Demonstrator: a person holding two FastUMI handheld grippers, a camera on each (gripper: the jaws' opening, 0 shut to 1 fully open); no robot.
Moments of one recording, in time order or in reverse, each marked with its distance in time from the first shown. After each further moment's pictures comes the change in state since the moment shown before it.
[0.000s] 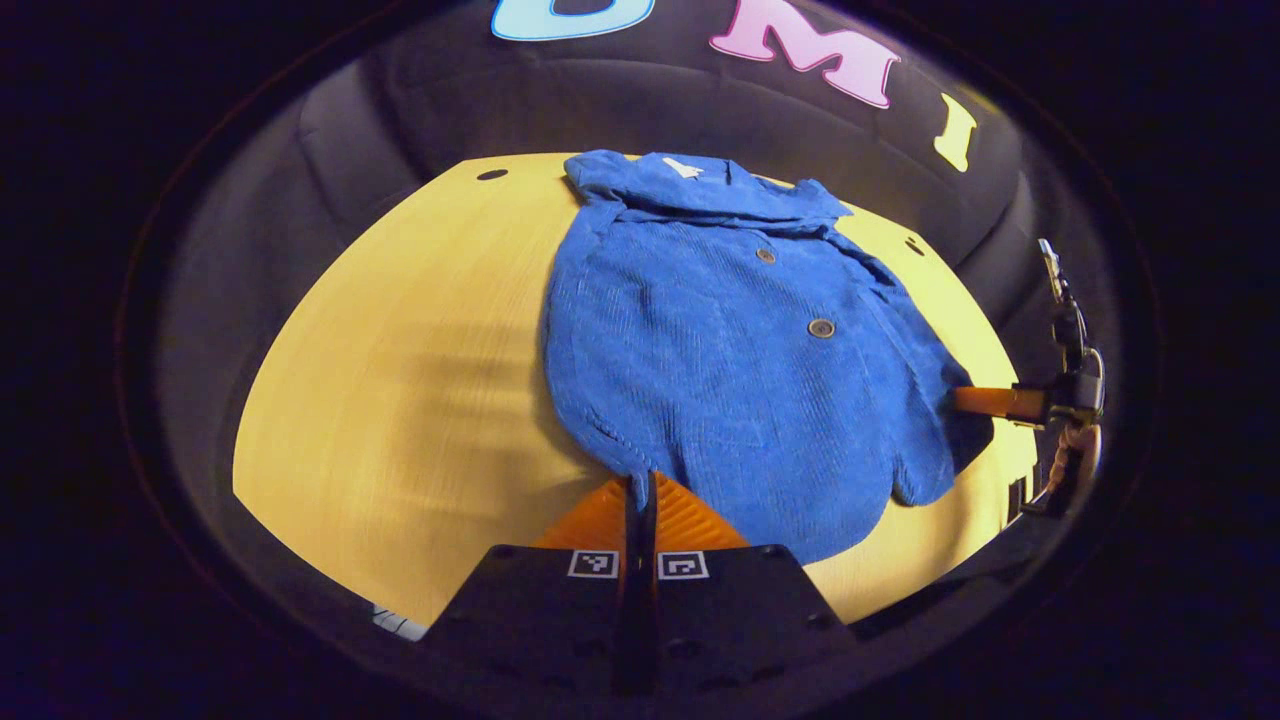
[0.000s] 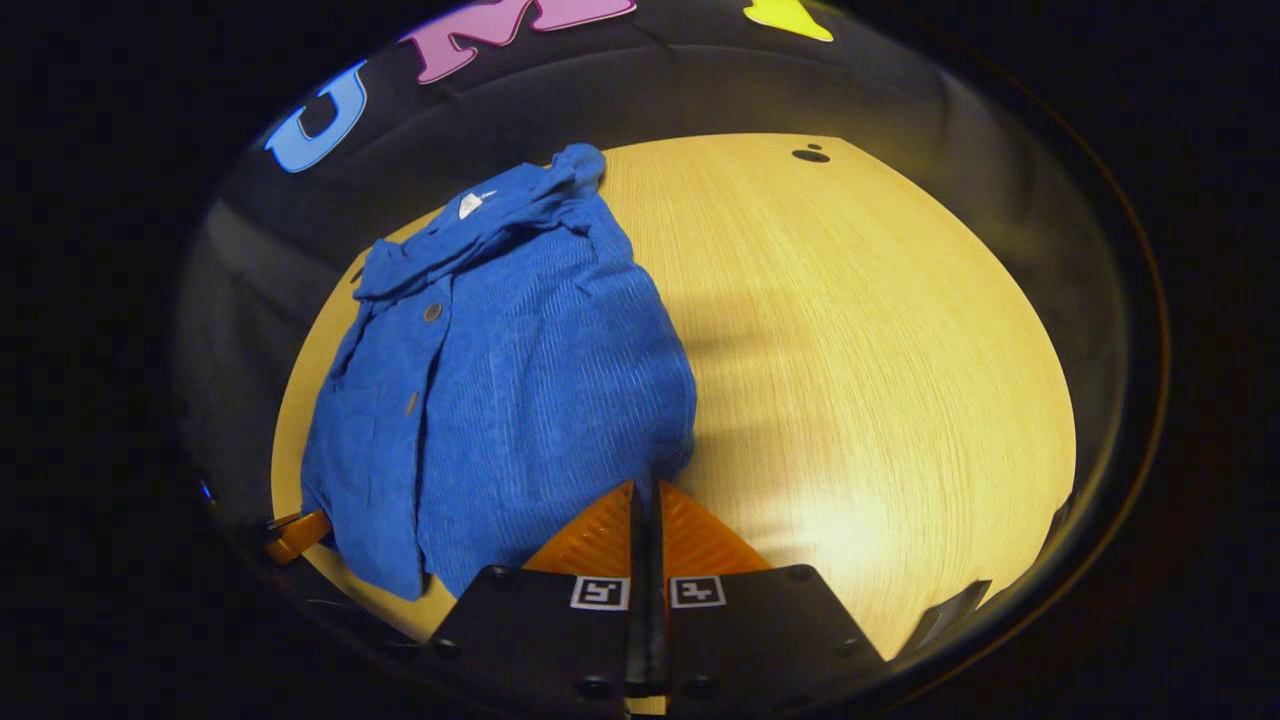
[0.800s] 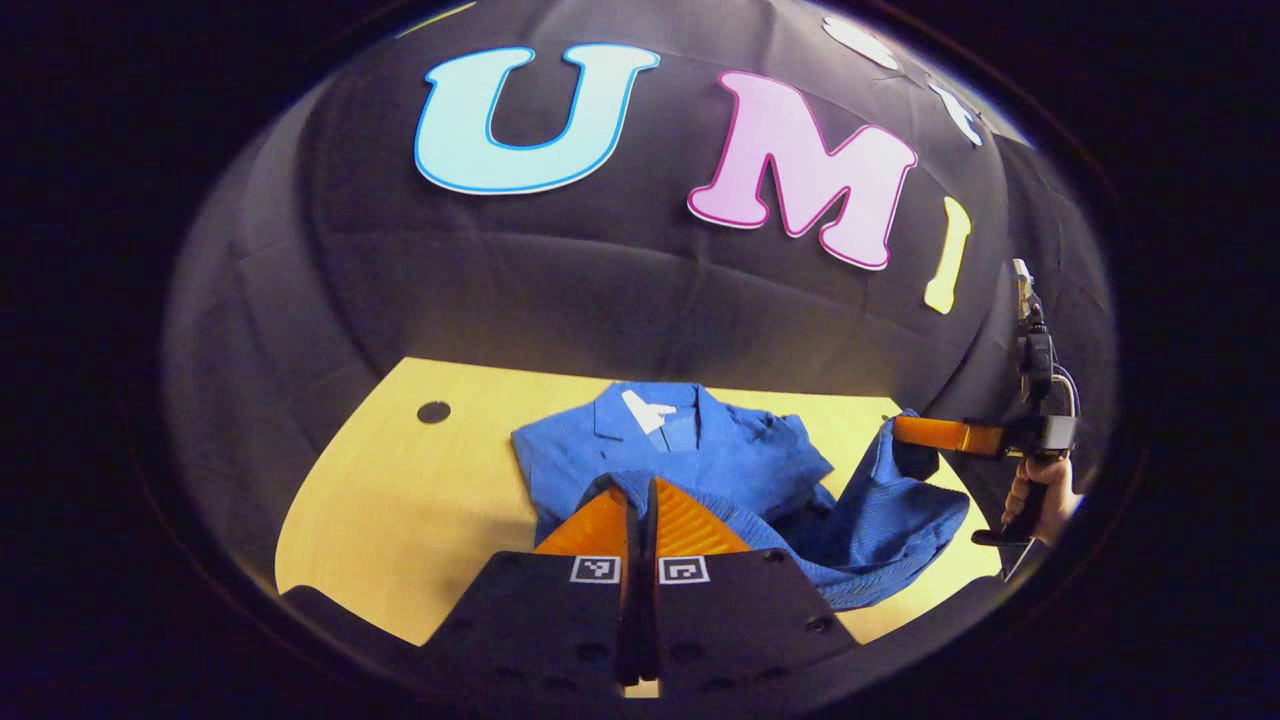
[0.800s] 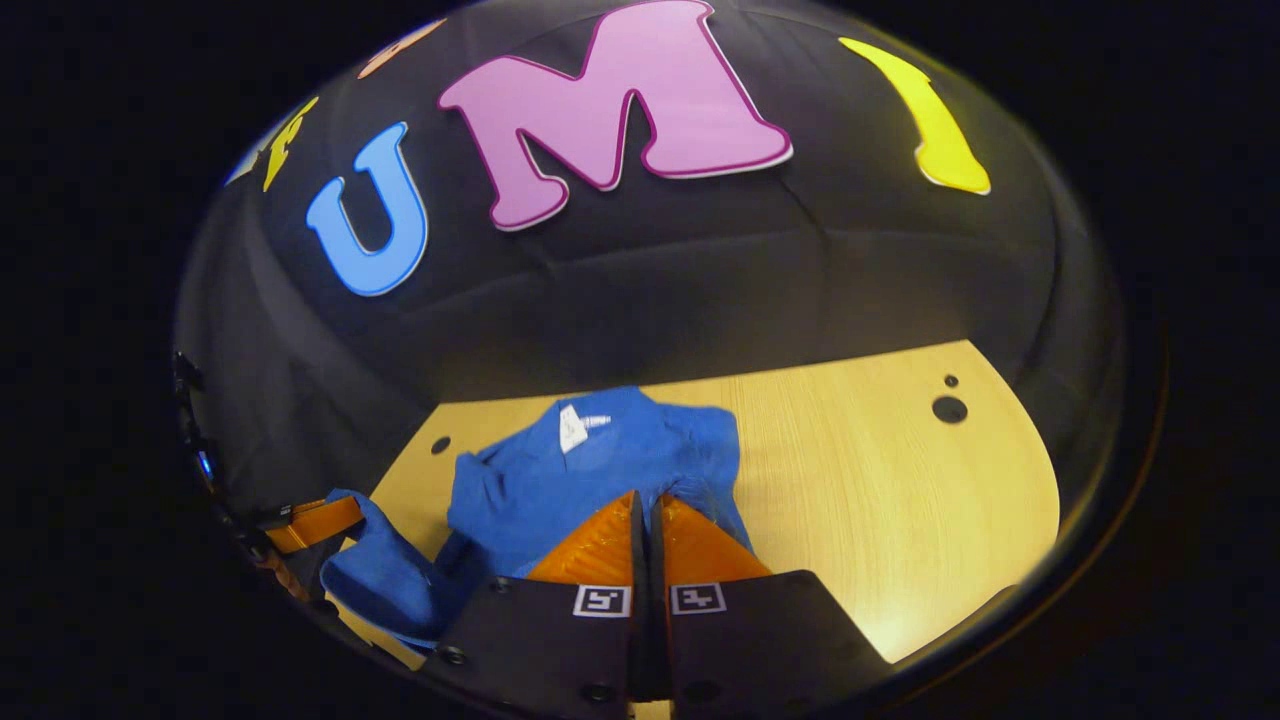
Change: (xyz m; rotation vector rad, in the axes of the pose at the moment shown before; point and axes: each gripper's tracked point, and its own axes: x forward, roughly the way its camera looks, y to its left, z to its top) left arm 0.020 -0.005 0.322 0.108 -0.455 -0.079; right arm 0.026 0.120 0.318 -0.094 -0.435 0.224
